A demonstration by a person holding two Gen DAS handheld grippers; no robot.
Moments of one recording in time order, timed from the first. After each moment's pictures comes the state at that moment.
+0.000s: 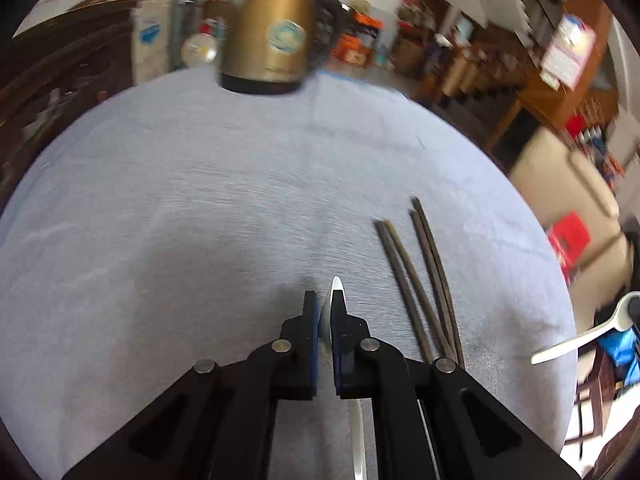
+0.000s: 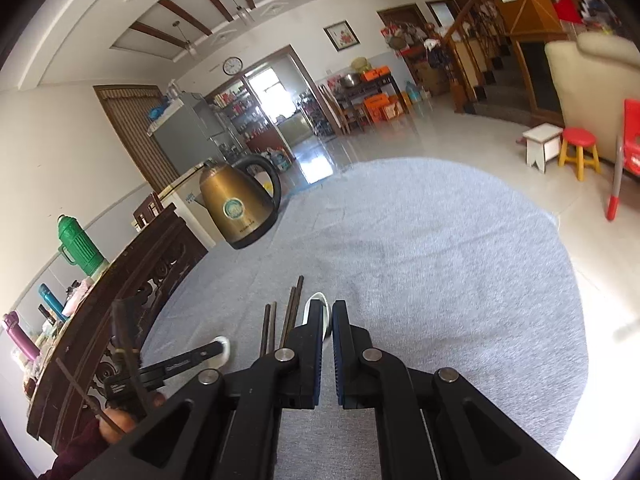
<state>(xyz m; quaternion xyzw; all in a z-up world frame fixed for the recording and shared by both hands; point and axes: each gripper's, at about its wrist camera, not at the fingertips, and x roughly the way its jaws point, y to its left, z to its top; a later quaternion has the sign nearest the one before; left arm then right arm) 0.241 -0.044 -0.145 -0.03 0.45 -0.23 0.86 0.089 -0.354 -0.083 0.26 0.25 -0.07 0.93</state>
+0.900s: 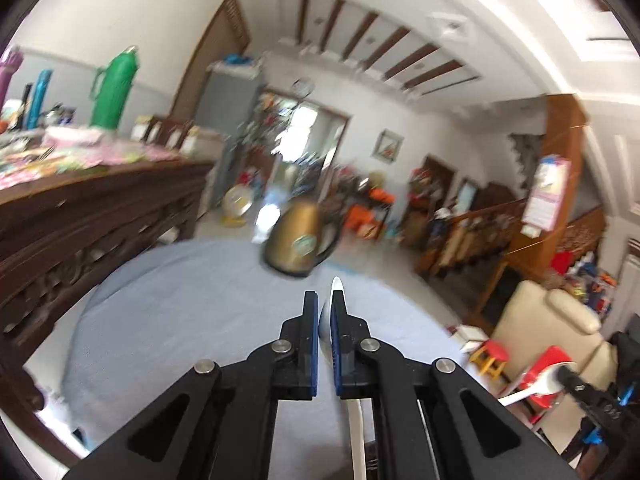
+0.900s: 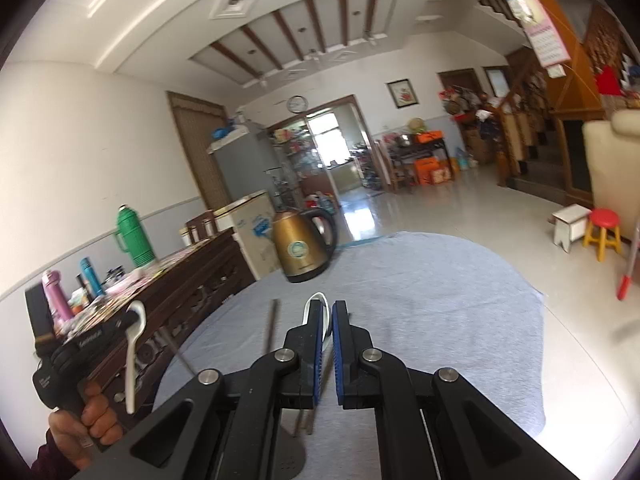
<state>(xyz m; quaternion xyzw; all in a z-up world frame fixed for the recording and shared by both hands) 0.031 0.039 0.002 -0.15 0.15 -0.19 0.96 -0.027 -0.314 -0.002 0.17 0.15 0.00 0.97</state>
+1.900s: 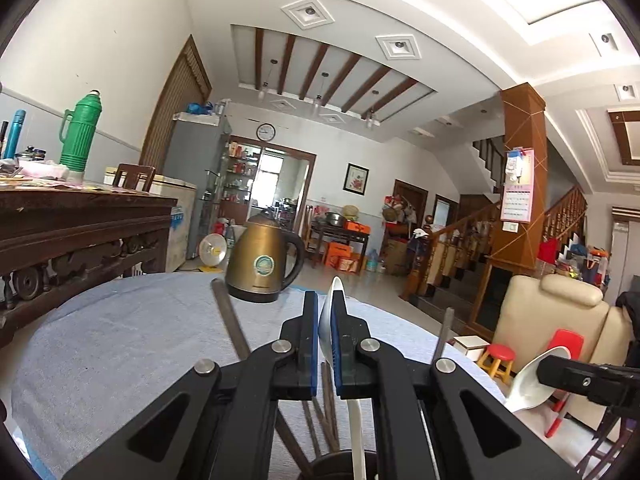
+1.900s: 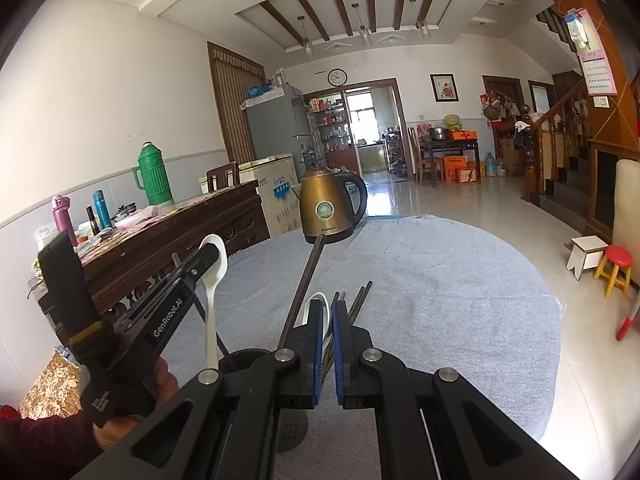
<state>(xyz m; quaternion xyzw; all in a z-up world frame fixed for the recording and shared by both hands) 0.024 -0.031 -0.056 -0.10 0.06 -0.20 0.97 -0.011 -0.272 -0.038 0.09 0.19 0.04 0.98</state>
